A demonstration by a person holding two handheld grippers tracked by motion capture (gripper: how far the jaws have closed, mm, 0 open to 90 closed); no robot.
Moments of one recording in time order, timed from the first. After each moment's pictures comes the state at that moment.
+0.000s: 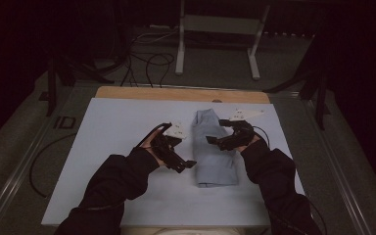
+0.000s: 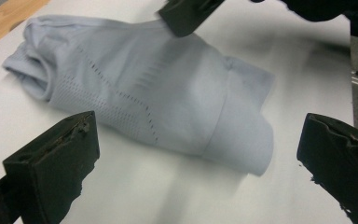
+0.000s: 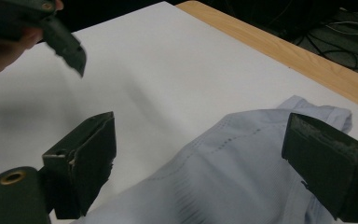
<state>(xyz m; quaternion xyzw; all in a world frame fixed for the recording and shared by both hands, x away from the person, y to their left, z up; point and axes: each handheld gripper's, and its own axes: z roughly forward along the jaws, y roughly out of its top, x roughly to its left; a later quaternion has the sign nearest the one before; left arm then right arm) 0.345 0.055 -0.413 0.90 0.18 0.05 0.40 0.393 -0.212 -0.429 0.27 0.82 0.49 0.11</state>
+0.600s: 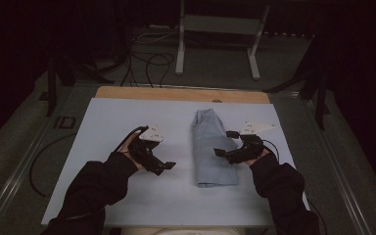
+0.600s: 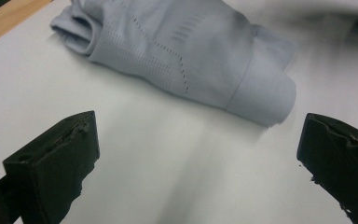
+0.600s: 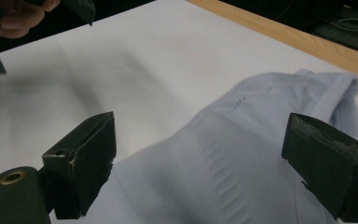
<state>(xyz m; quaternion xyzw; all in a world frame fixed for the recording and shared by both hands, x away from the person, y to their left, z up) 0.336 0.112 -0.422 0.89 0.21 0.07 0.40 0.358 -0.236 -0.443 0.28 0.82 0.50 0.10</state>
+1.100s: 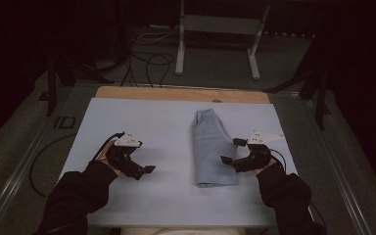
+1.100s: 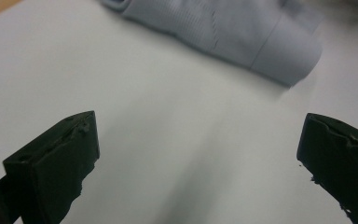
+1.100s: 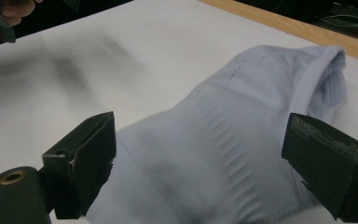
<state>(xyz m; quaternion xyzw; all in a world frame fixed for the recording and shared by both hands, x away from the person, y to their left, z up) 0.322 0.174 -0.444 0.88 0.26 0.08 0.39 0.336 -0.258 -0.457 0.29 0.81 0.50 0.11</state>
